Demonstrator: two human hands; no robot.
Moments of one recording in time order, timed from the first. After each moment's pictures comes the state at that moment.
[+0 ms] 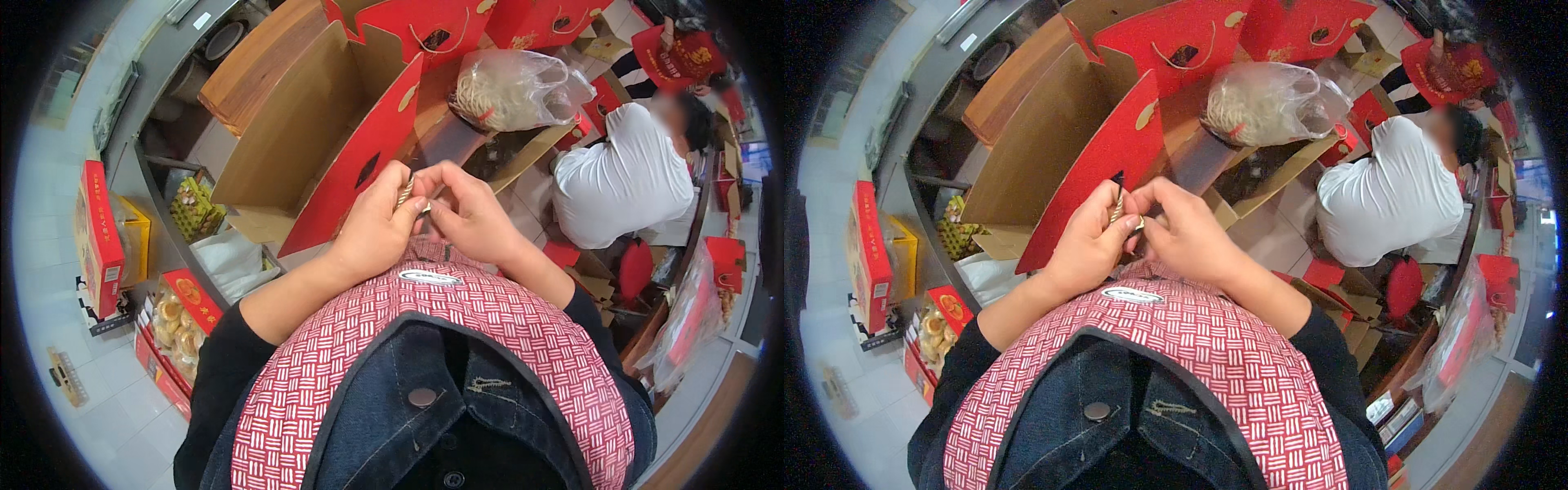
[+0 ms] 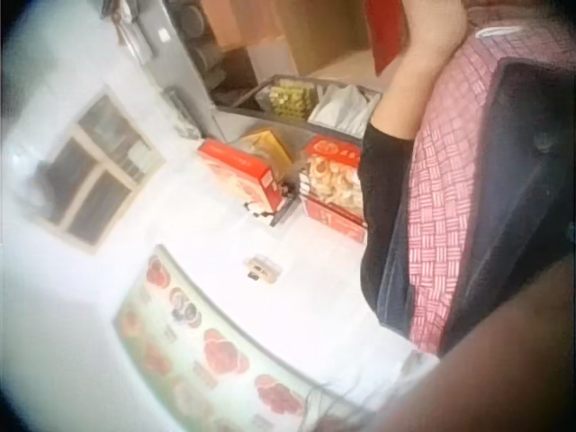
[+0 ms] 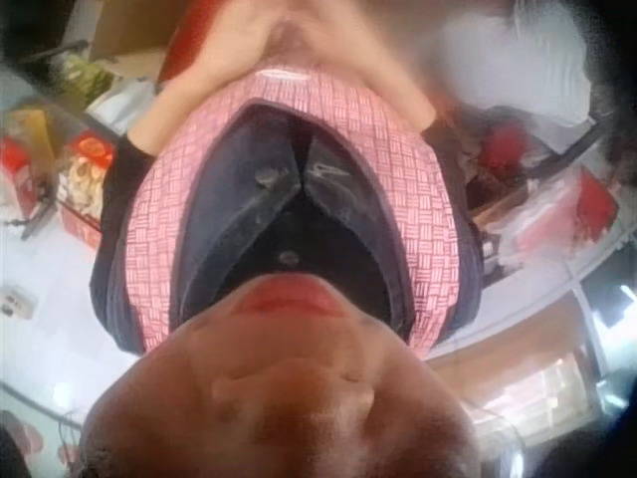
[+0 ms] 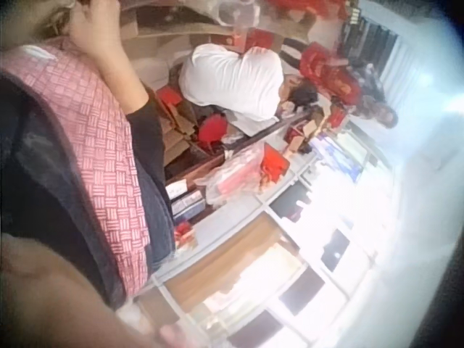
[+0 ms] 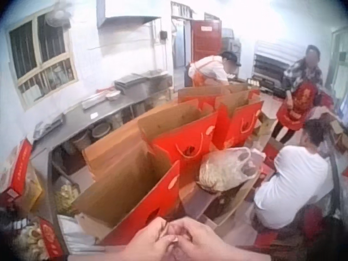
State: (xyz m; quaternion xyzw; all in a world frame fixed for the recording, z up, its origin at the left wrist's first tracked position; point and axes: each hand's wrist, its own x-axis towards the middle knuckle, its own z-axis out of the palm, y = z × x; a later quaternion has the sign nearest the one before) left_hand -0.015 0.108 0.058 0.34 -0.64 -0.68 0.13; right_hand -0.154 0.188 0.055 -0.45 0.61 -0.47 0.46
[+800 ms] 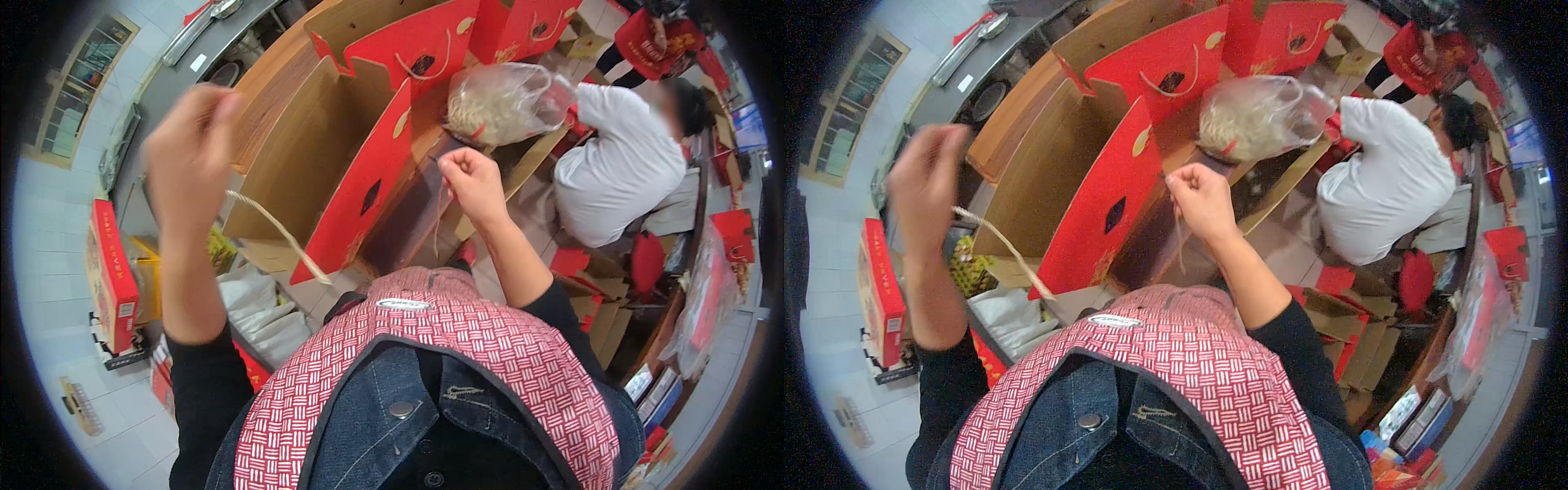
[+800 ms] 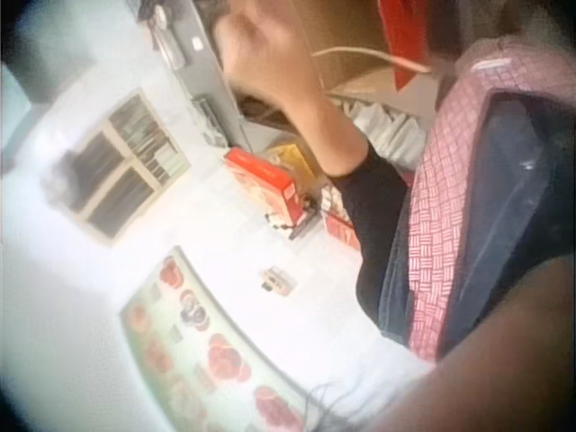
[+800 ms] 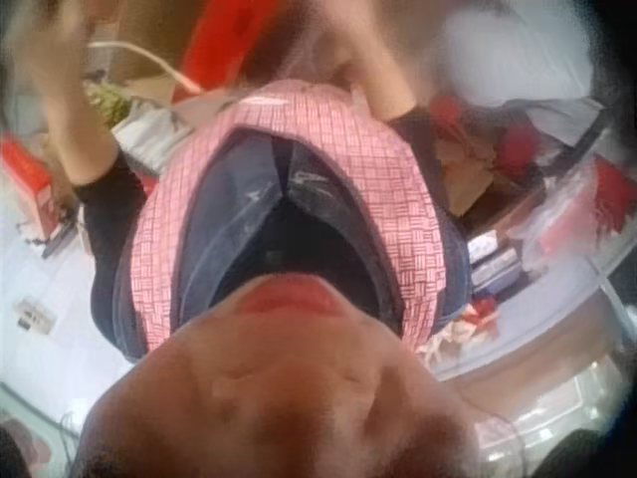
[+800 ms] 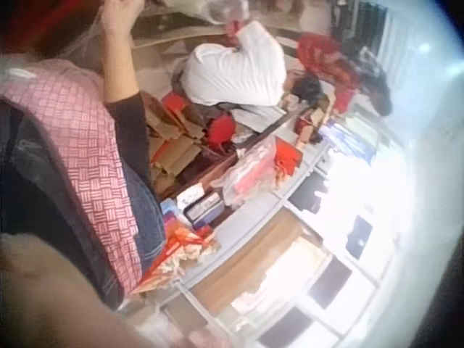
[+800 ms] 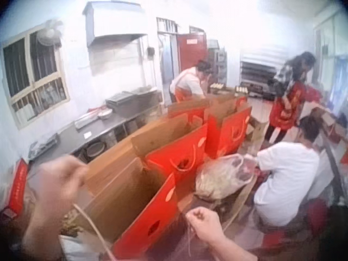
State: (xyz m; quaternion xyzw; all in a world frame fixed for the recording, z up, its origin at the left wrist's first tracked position) left_hand 0.029 0.011 0.172 0.32 -0.88 -0.11 0.33; right_hand -0.183 0.158 -0.016 -0.26 0.65 -0.61 0.37
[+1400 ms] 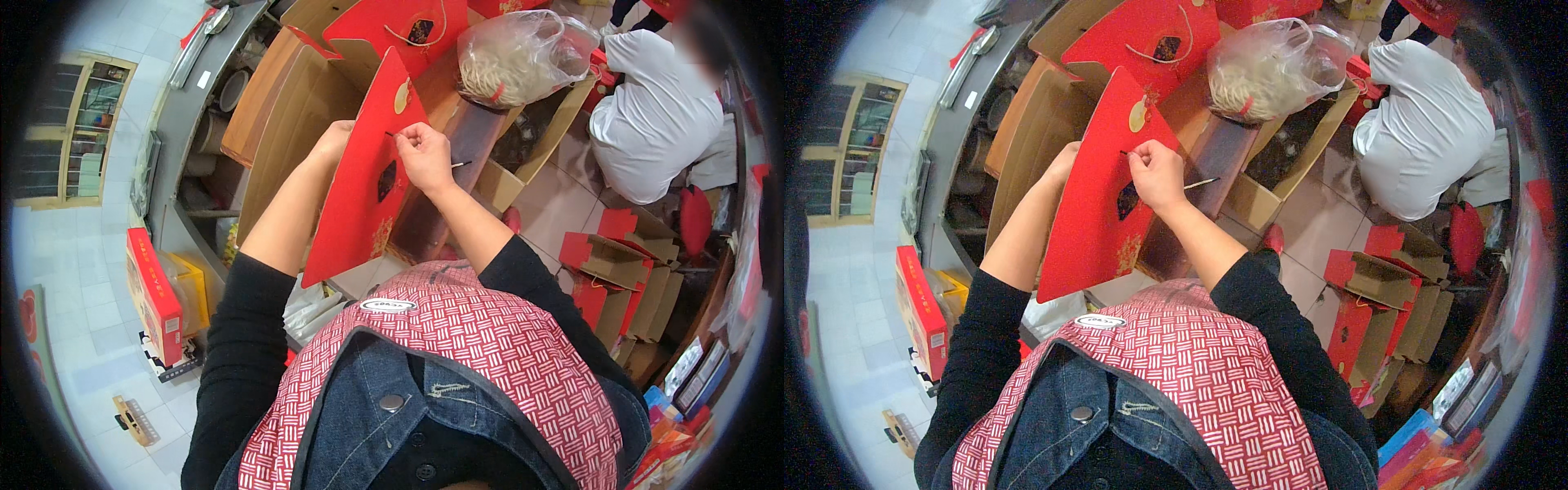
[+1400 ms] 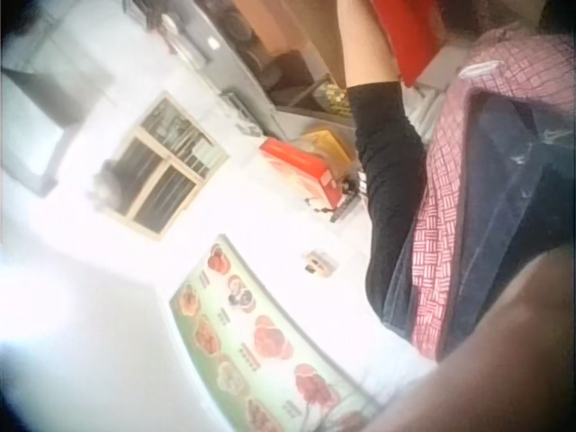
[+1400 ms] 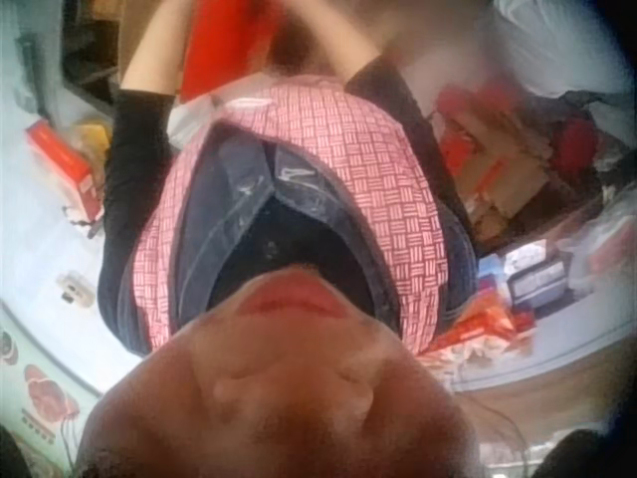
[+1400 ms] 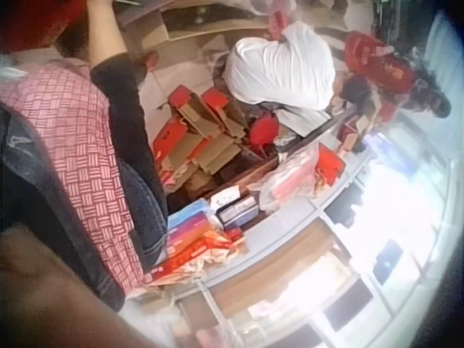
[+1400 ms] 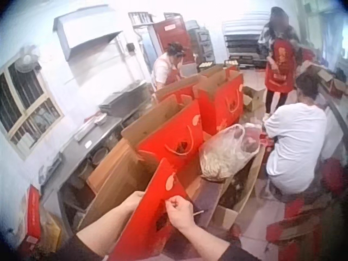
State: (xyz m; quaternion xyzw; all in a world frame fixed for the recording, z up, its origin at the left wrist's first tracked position) left_hand -0.045 -0.038 -0.019 0.44 -0.62 -0.64 0.00; right_hand -0.129 0.075 -0.108 -0.25 0.66 -0.67 0.22
